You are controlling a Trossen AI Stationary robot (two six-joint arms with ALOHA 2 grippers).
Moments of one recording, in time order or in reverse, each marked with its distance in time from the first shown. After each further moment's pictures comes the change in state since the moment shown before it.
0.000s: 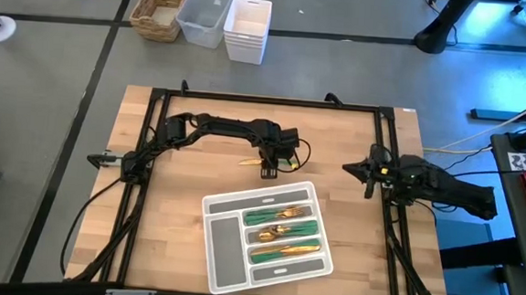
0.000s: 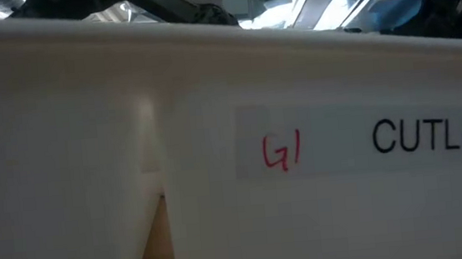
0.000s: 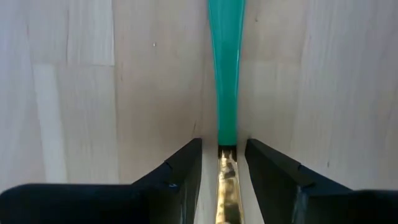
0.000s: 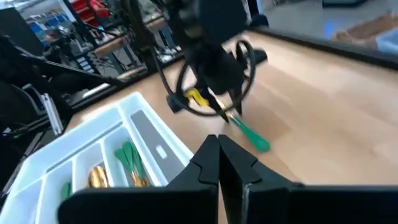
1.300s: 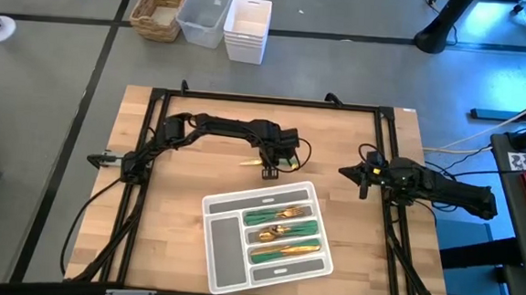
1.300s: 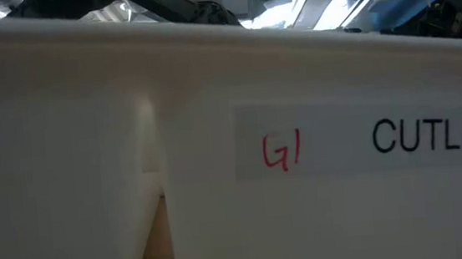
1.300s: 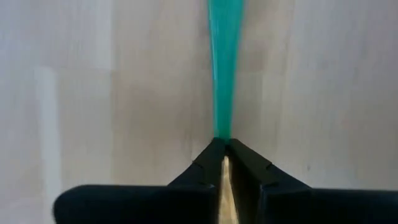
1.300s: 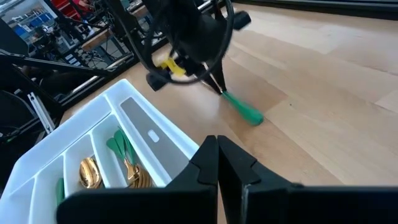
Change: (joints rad) left arm 0.004 -0.035 -0.008 0.014 0.009 -0.038; right arm 0.000 0.003 -0.067 -0.009 0.005 0.114
